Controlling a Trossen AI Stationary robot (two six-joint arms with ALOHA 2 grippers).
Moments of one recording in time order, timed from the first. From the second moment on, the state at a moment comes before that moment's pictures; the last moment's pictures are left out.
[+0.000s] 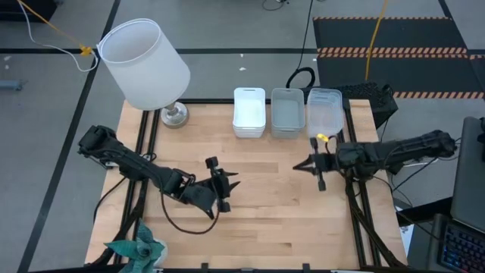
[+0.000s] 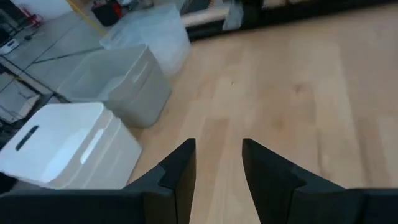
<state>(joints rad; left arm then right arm) -0.45 1.55 1.09 -0.18 -0.76 -0.11 0.14 0.63 0.41 -0.10 0.06 -0.12</state>
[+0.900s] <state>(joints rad) -0.45 1.24 0.48 0.45 -0.70 -0.06 0.36 0.49 0.11 0.12 0.18 -0.18</state>
